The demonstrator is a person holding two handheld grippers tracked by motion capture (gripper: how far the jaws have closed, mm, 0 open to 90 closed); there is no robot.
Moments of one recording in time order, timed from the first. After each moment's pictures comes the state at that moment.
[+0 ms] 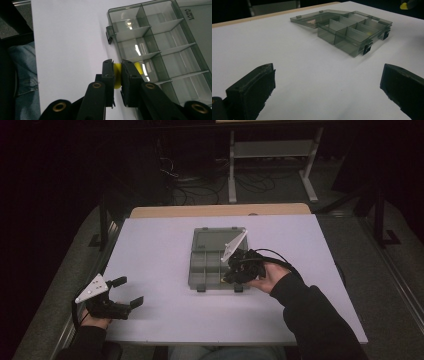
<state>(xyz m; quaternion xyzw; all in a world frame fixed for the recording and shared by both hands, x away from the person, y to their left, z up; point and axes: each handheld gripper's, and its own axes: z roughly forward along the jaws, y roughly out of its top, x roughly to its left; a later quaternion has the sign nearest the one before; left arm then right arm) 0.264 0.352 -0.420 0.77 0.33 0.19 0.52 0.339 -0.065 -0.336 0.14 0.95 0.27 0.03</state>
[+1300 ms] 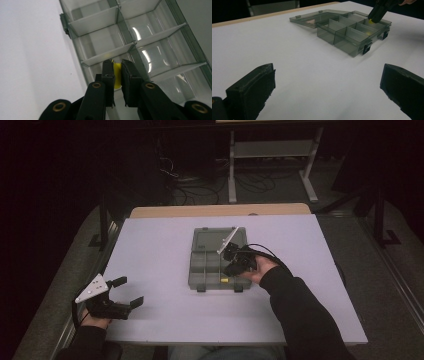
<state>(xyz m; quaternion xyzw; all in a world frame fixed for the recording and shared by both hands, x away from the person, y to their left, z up) 0.264 0.352 -0.420 0.77 0.33 0.18 0.52 0.391 -0.054 -0.381 0.20 0.95 0.22 0.03</state>
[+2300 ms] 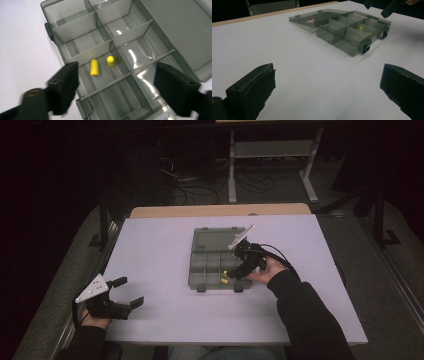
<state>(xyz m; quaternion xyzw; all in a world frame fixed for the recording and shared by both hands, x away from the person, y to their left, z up) 0.264 0.352 -0.420 0.77 0.33 0.18 0.52 0.387 -0.084 -0.378 0.25 0.92 0.28 0.07</state>
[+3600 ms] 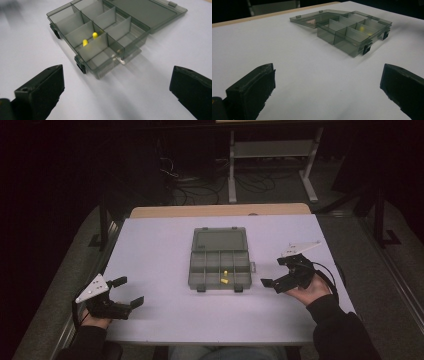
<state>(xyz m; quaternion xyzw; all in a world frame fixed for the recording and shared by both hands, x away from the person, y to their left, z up) 0.264 0.351 -0.419 0.76 0.34 0.19 0.52 0.327 -0.199 -0.382 0.35 0.84 0.41 0.09</state>
